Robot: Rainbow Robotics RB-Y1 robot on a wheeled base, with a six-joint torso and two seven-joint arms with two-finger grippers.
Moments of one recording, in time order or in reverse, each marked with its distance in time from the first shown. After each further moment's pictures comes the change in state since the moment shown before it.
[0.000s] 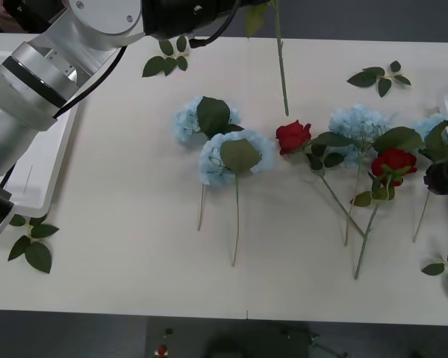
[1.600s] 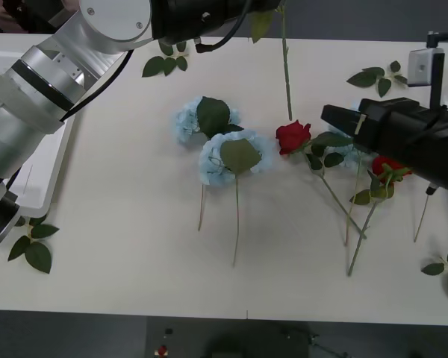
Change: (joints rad) right arm 0.354 0.137 -0.418 -0.842 -0.403 -0.321 0.180; left arm 0.000 -0.018 -0.011 -0.001 -0.024 0.000 0.000
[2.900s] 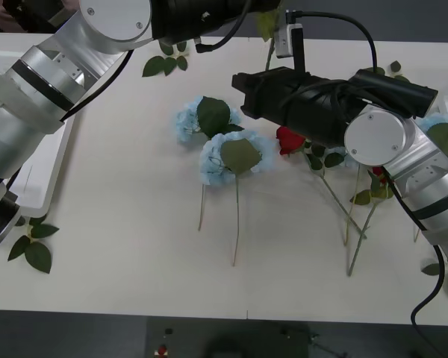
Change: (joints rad) right arm -0.455 0.425 0.239 0.493 -0.105 0.012 0.401; left arm 0.000 0.000 0.000 0.000 0.000 0.000 0.000
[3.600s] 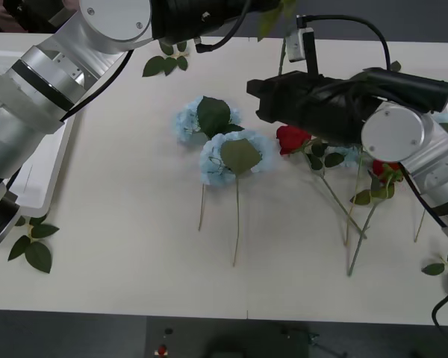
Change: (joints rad) right arm 0.000 -0.082 0.000 0.001 -0.037 0.051 0.000; left arm 0.000 0.000 0.000 0.000 0.000 0.000 0.000
